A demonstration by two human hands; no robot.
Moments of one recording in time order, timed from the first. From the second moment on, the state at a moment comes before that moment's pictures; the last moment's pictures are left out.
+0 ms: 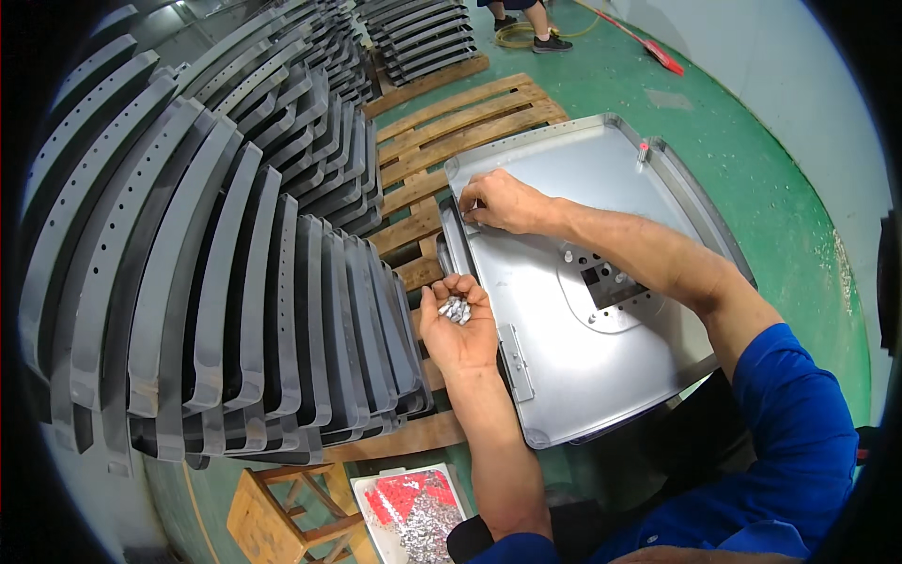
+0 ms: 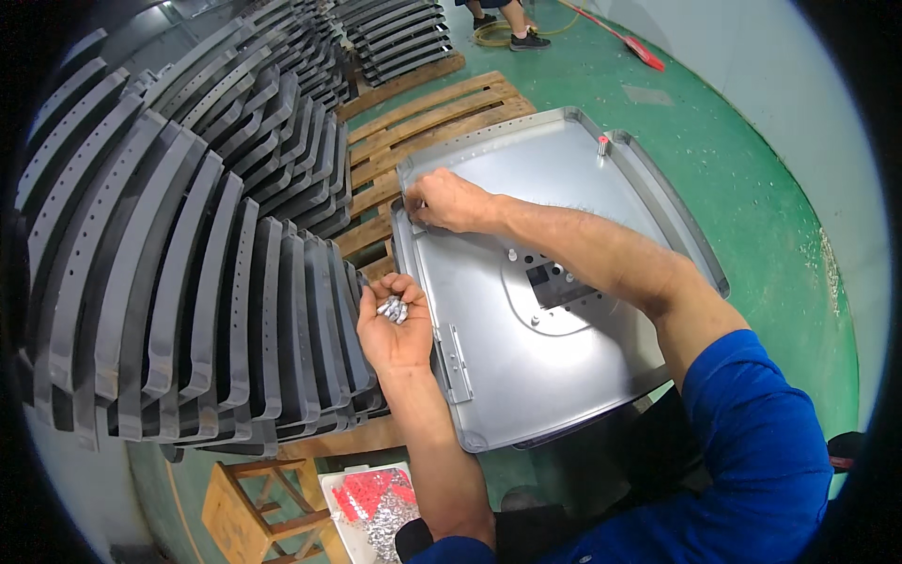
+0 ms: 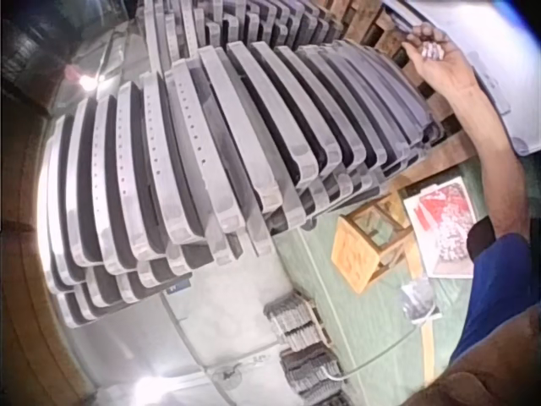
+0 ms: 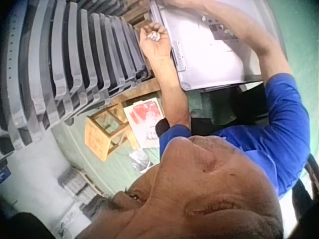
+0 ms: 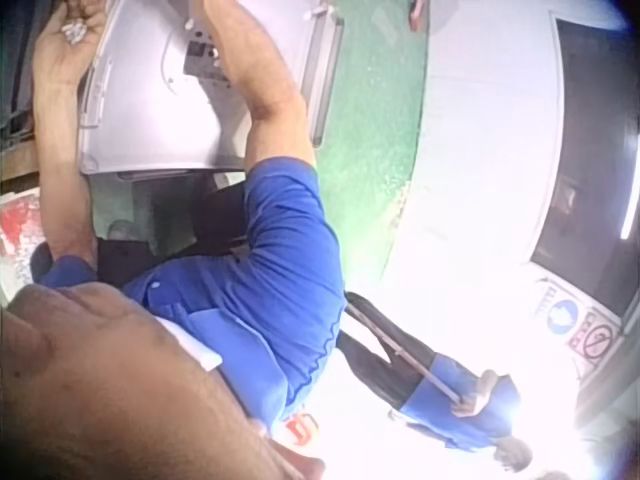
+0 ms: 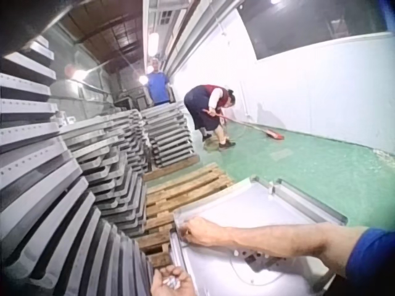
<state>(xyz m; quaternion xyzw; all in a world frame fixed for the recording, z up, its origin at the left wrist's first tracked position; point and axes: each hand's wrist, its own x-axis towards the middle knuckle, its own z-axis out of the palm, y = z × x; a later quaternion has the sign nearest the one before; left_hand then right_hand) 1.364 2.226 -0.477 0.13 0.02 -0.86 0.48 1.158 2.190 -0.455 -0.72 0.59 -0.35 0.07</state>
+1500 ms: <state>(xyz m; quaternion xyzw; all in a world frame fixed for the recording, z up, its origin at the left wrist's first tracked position) 1.362 2.227 -0.474 0.13 0.01 -0.87 0.48 1.149 2.172 -0.442 -0.76 0.60 -0.25 0.04</state>
